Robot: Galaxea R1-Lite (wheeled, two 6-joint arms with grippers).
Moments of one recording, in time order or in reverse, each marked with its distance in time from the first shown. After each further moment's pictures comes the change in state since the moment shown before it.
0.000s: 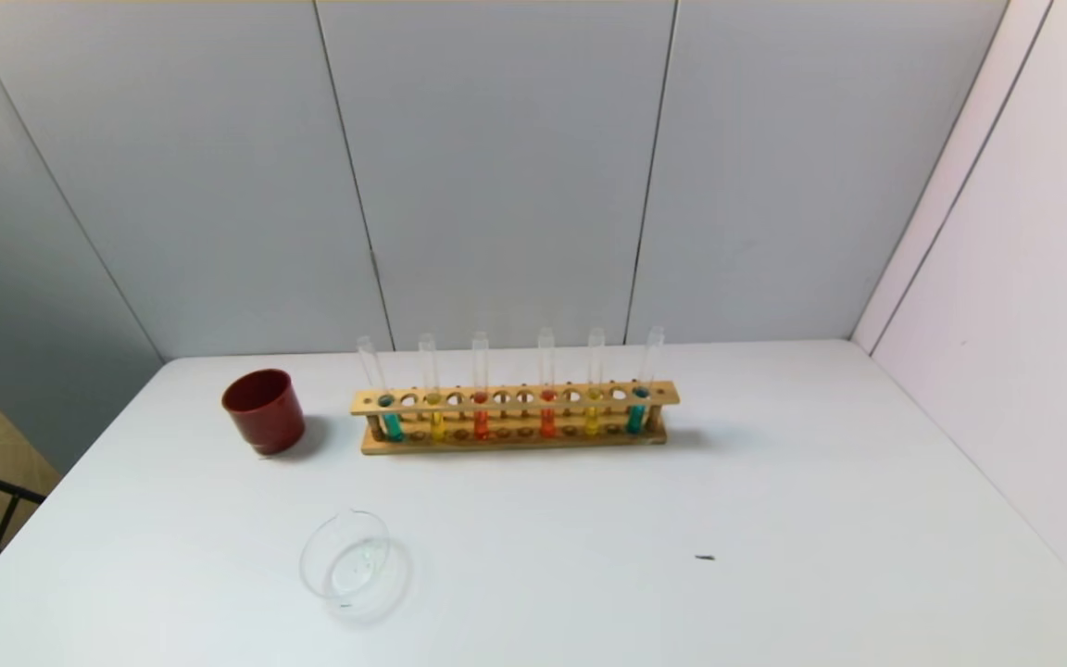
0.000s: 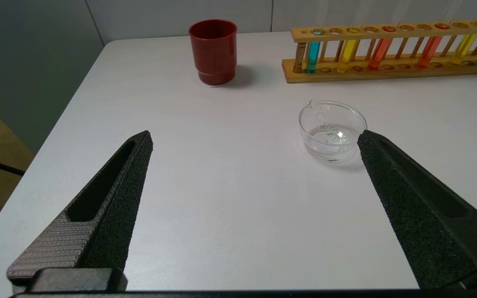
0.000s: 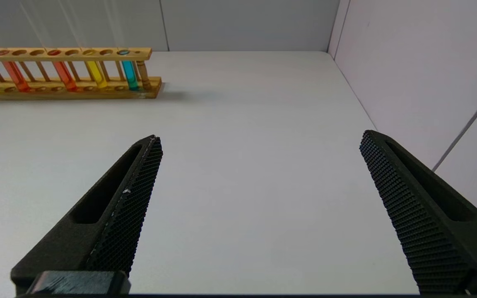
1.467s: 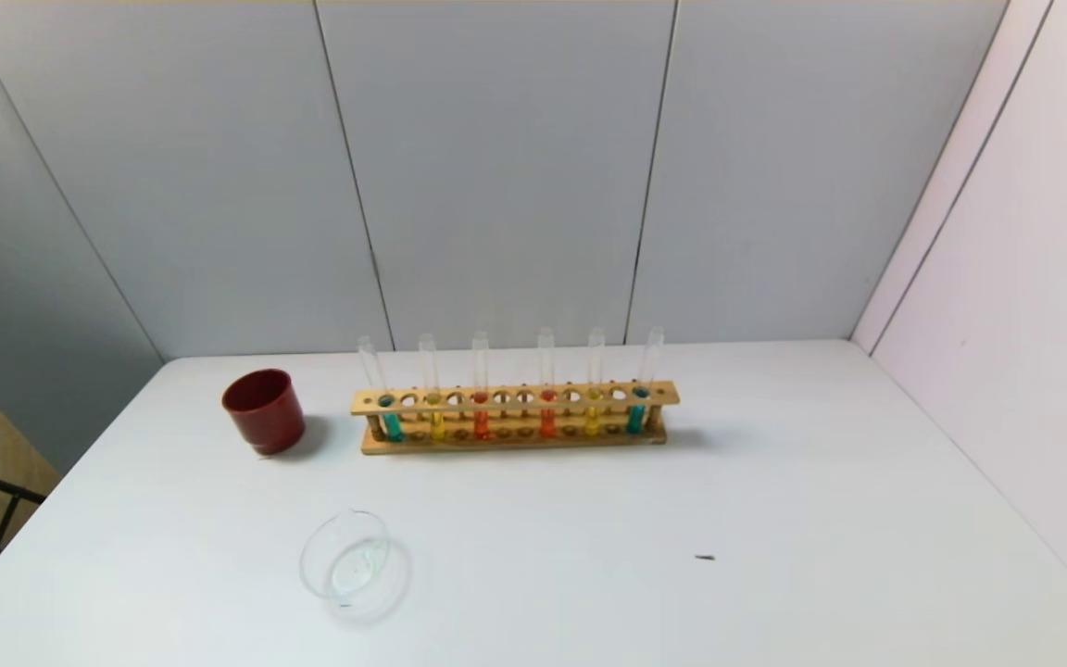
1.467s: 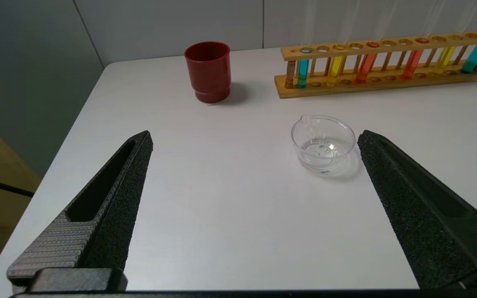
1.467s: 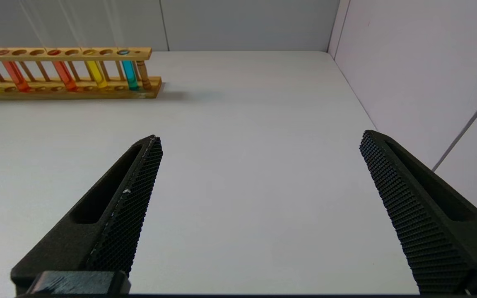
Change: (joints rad) left arm 0.000 0.020 -0.101 0.052 -0.033 0.029; right arm 0.000 0.000 0.000 0.000 0.000 0.000
